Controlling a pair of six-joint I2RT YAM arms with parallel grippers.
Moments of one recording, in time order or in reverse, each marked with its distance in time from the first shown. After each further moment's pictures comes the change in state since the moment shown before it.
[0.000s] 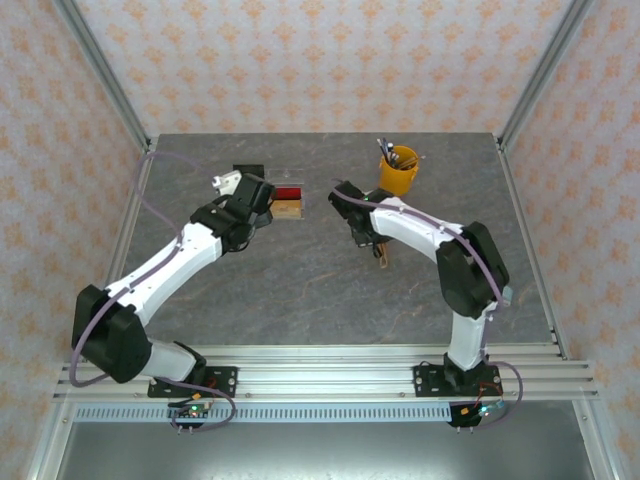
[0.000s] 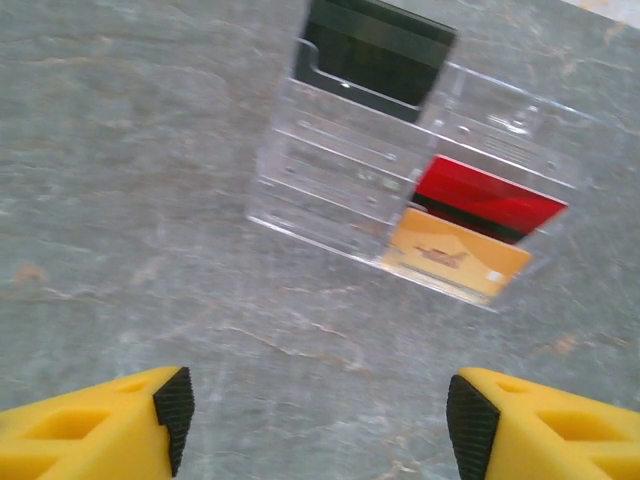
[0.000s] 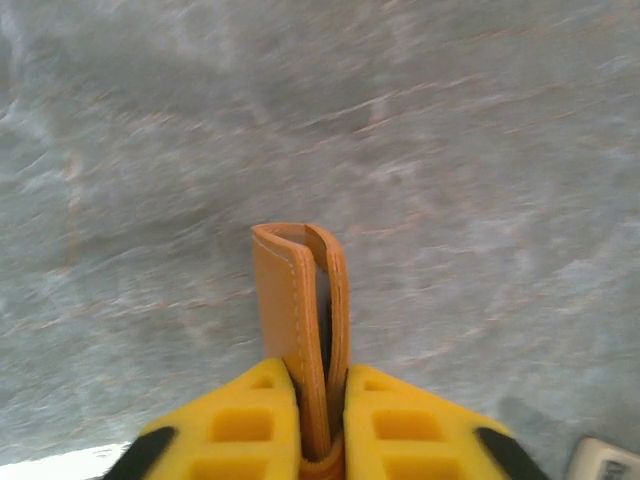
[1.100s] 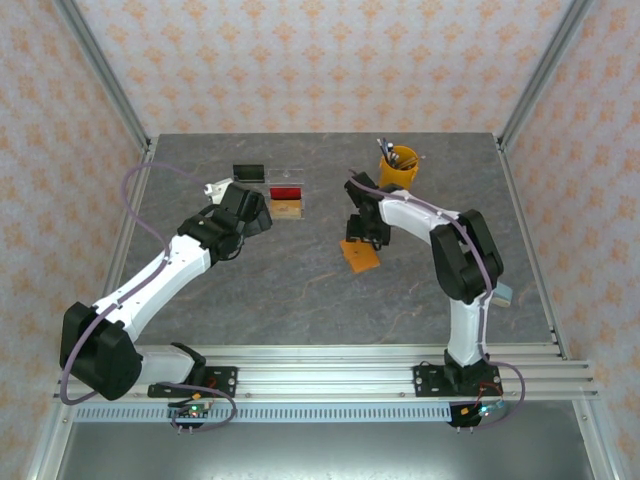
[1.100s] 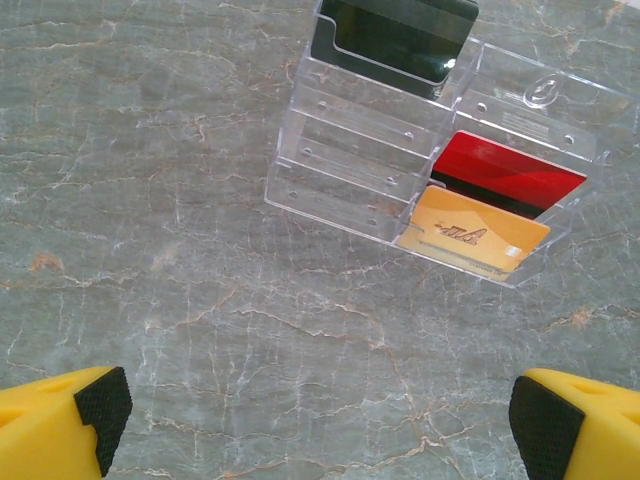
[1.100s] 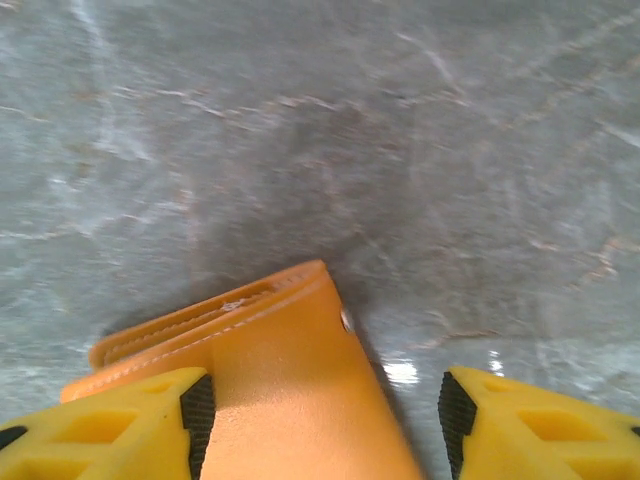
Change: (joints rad) left arm 0.033 -0.087 -0.096 0.043 0.086 0.064; right arm -0.131 0.101 0.018 0.147 -0.403 0.069
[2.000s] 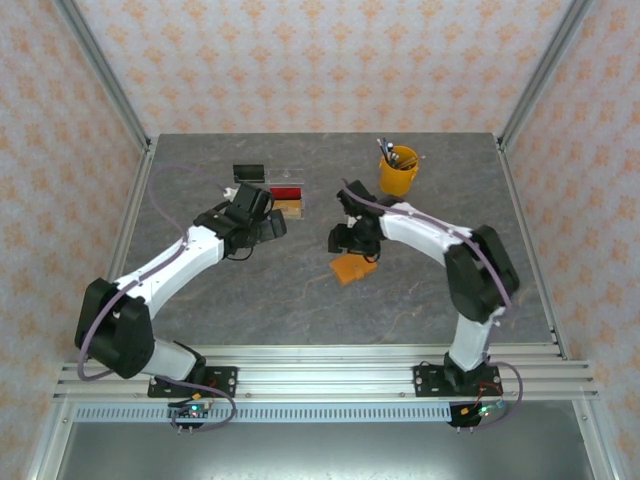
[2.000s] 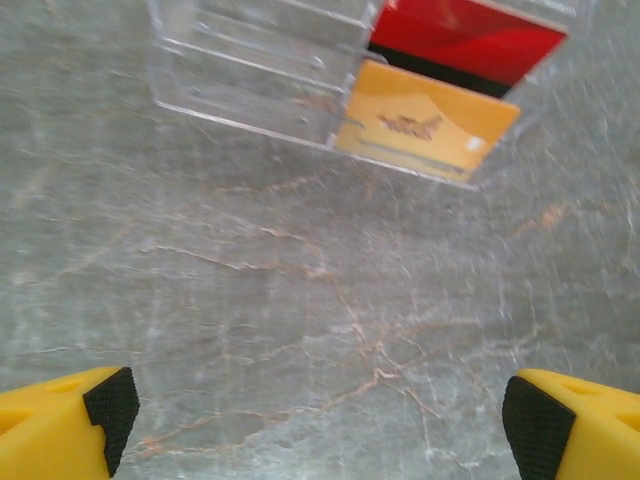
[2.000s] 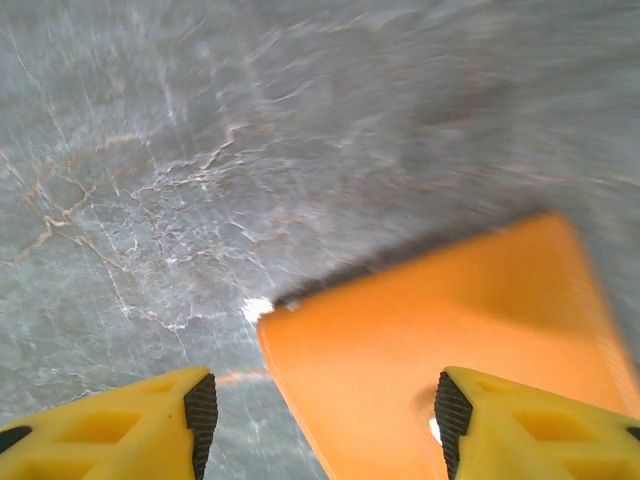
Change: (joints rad) left arm -0.001 0.145 0.016 0.039 0.241 0.035; right arm 0.081 -0.226 -0.169 0.070 -0.187 0.078
